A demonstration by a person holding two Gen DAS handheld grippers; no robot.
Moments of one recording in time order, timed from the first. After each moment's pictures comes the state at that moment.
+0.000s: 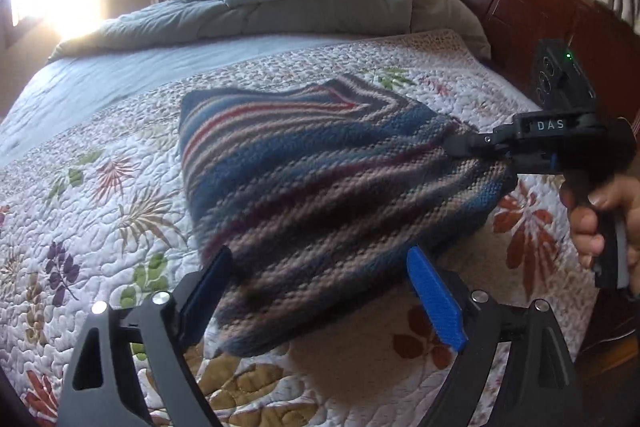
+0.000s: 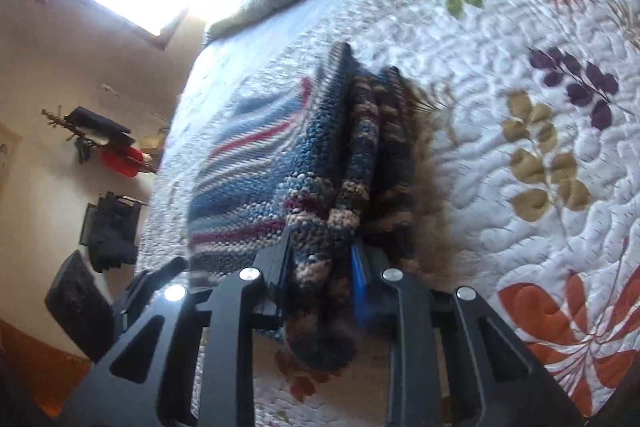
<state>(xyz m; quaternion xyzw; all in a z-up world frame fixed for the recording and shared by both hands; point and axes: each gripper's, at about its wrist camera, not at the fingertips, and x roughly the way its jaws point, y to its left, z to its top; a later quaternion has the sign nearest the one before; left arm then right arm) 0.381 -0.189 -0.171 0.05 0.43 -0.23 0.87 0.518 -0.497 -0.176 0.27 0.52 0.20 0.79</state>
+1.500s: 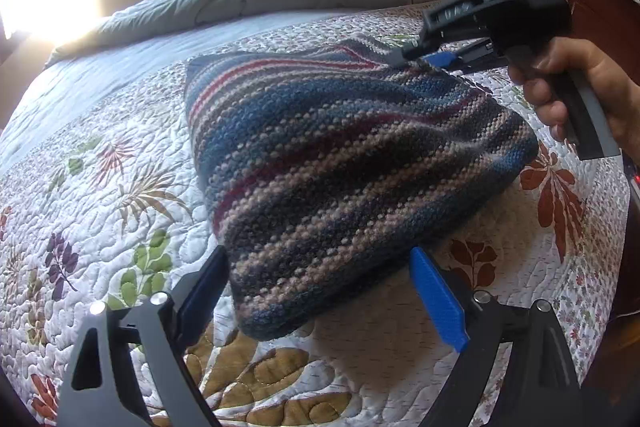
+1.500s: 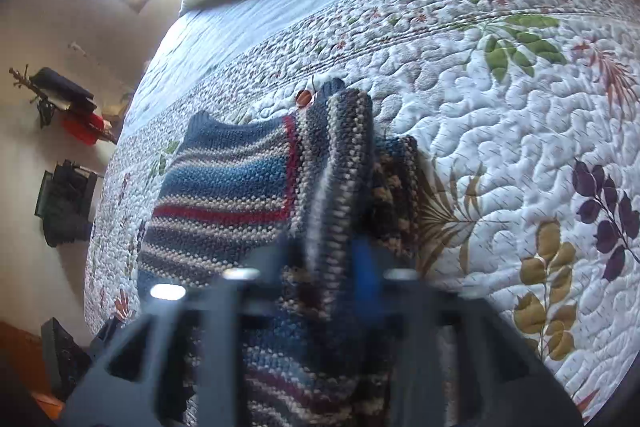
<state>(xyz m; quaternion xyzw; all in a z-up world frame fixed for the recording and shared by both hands) 0.382 -0.179 -0.203 0.09 0.45 -0.22 0.86 0.604 -0.458 -0.175 0.16 0.55 0.19 0.79</state>
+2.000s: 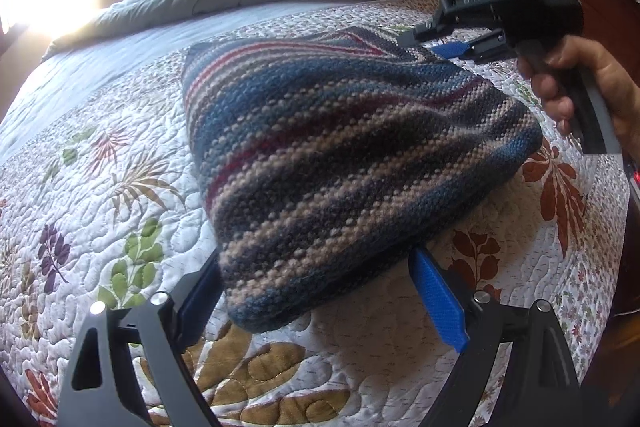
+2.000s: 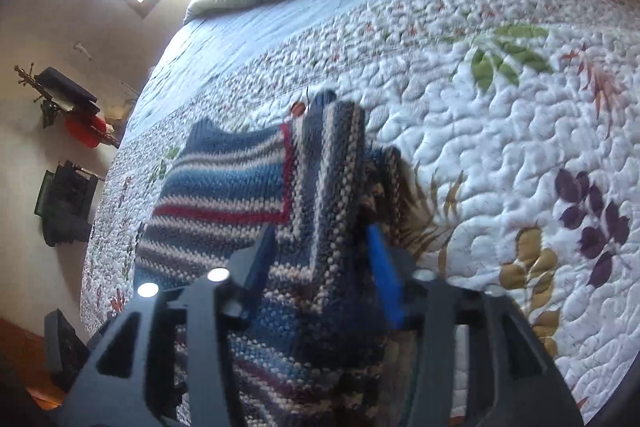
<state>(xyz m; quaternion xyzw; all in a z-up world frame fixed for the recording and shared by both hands) 0.387 -0.177 -0.212 0.09 0.46 -0.22 0.86 0.598 -0.477 -0.165 0.16 0.53 0.19 0.81</state>
